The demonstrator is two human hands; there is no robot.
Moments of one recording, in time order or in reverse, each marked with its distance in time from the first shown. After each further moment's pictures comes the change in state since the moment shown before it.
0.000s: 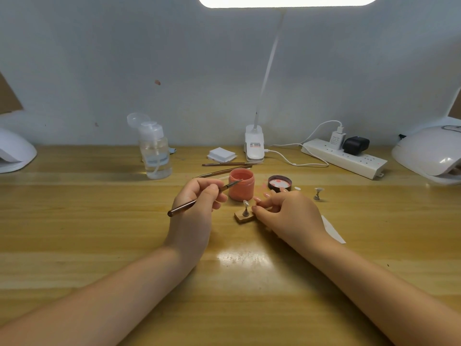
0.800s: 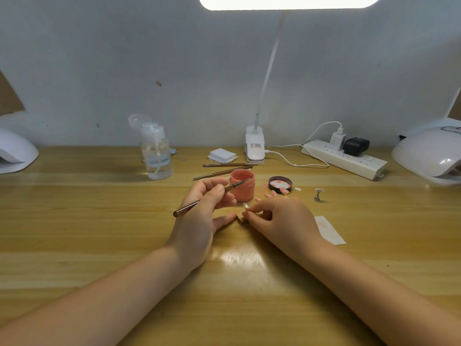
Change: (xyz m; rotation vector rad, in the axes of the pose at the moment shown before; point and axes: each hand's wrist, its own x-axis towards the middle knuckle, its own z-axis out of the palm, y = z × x) left_hand 0.002 0.000 0.001 -0.261 -0.167 -0.195; right_hand -0.010 -0.011 0.001 -0.074 0.004 -0.184
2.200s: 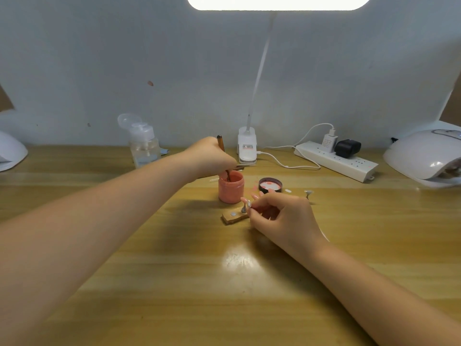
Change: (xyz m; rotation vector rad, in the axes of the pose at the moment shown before) left_hand 0.095 0.059 0.043 1.146 -0.106 -0.113; right_hand -0.006 0.018 -0.011 0.297 0.195 -0.103
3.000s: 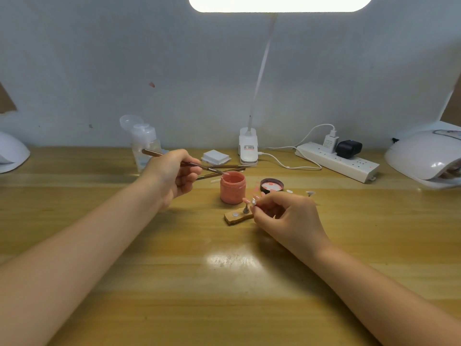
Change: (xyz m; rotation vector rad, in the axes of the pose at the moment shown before) left_hand -0.021 -0.058 -0.013 -0.980 0.146 -0.259; right_hand 0.001 -0.001 -0.003 0.056 -0.003 0.060
